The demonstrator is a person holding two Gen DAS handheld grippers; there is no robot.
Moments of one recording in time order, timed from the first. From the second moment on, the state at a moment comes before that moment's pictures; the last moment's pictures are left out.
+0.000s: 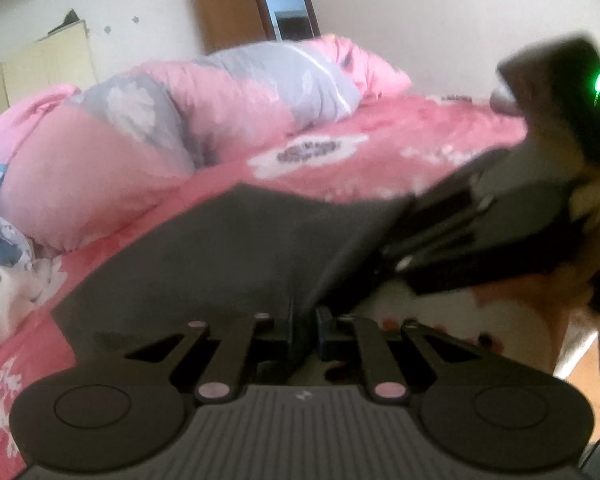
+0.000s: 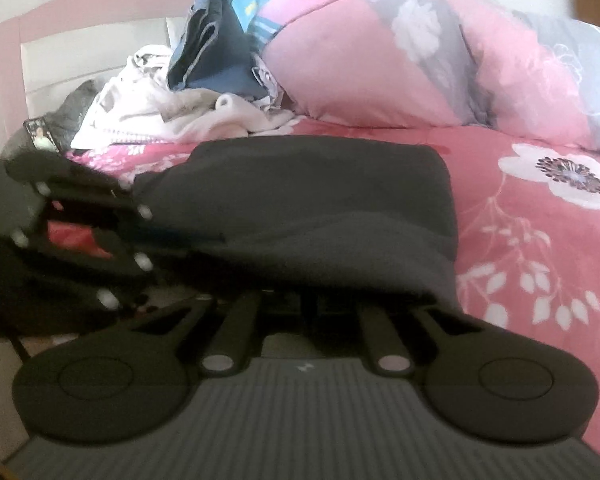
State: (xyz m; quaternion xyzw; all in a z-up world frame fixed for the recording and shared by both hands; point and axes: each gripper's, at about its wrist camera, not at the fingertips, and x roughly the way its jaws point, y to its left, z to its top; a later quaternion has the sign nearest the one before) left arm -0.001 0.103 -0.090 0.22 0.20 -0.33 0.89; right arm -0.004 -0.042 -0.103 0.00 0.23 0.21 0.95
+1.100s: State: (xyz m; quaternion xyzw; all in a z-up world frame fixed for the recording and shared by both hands) left arm -0.006 0.106 -0.088 0.20 0.22 -0.32 0.90; right arm -0.037 -0.088 -0.061 -0.01 0.17 0.22 0.96
